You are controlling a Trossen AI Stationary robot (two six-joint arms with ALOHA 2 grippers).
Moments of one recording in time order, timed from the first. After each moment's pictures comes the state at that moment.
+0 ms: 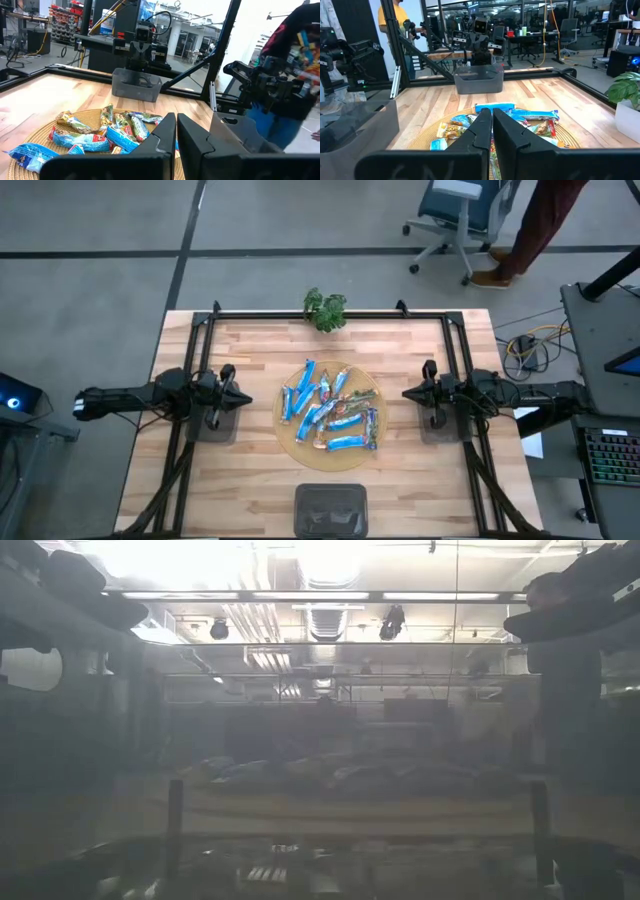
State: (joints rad) left arm 0.06 0.08 0.01 0.07 0.19 -0.24; right arm 0.00 0.11 0.01 0.12 -0.02 0.11
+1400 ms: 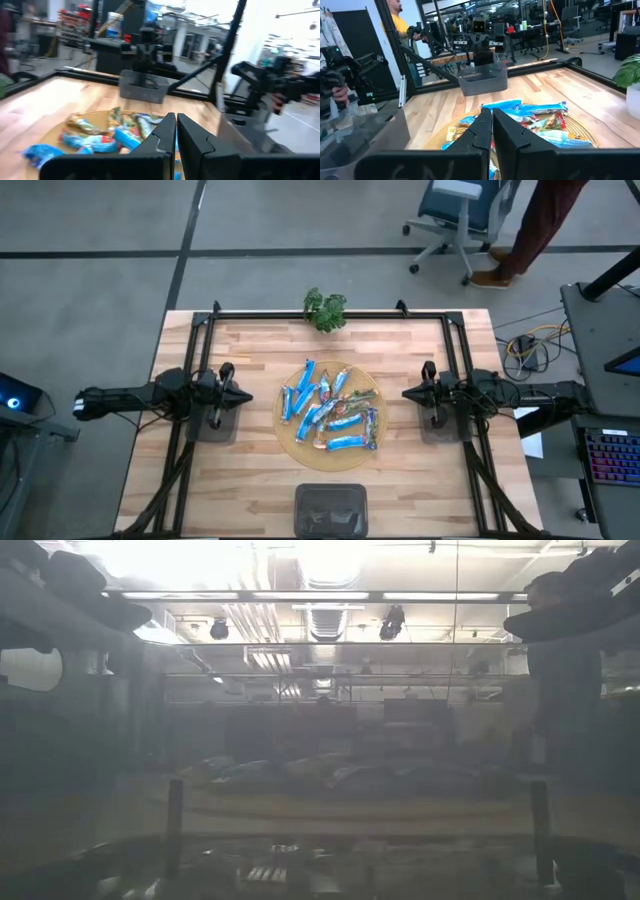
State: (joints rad) left arm 0.06 0.08 0.01 0.07 0.14 -0.23; right arm 0.00 0.11 0.01 0.12 -0.02 0.23
